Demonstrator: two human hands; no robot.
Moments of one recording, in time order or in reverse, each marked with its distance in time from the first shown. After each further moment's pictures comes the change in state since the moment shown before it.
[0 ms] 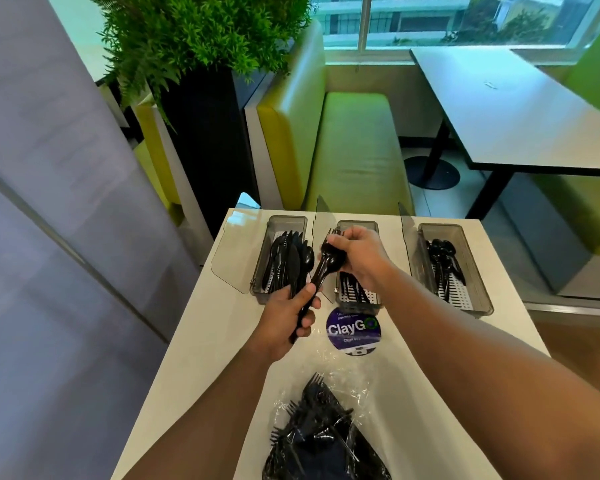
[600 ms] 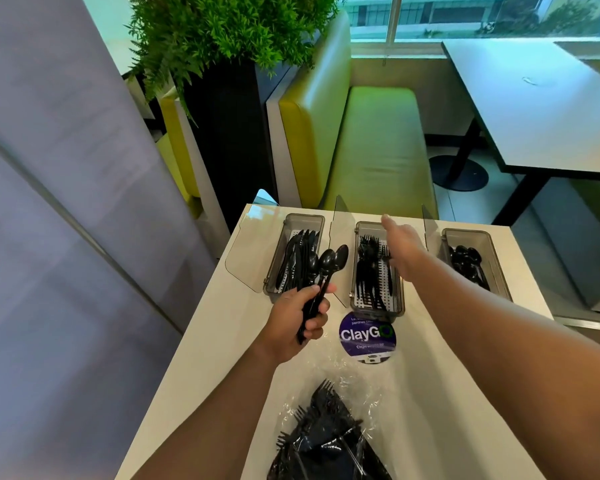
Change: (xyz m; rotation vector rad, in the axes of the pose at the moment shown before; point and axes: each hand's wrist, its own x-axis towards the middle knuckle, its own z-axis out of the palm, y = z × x) left_hand 0.005 0.003 -0.007 -0.189 -0.065 -0.052; right_hand 0.053 -0.010 -0.033 -0.276 0.237 0.140
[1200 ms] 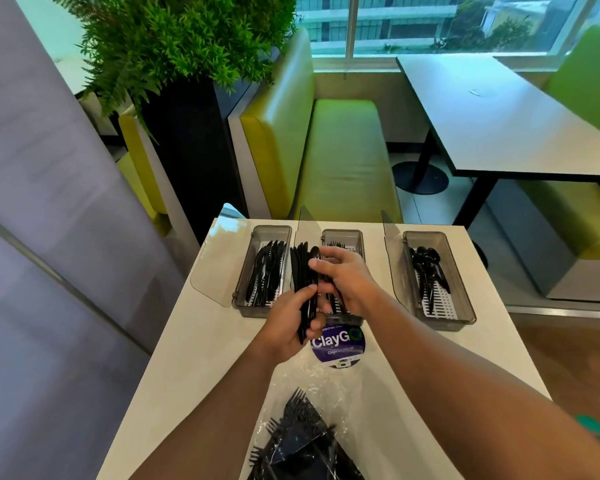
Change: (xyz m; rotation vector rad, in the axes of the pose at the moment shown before) left_hand 0.019 -0.007 0.050 0.018 -0.051 -0.015; right_hand -0.065 0.025 0.006 0.379 -0.365 -0.104
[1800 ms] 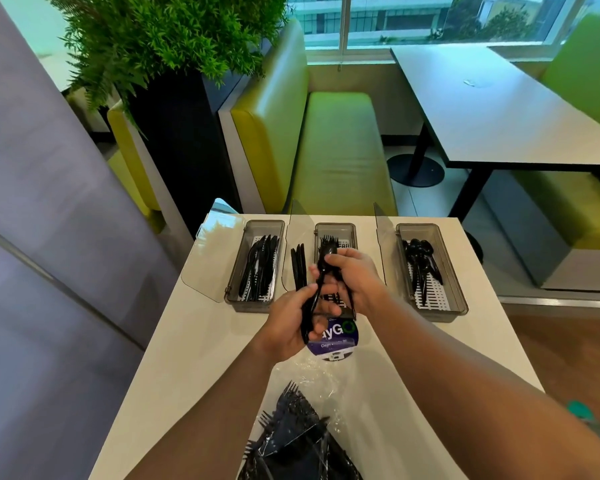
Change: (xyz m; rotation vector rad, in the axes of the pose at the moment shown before) left_hand 0.001 -0.012 0.008 0.060 -0.017 -0.084; right_hand 0.004 0.008 -0.026 0.232 0.088 0.119
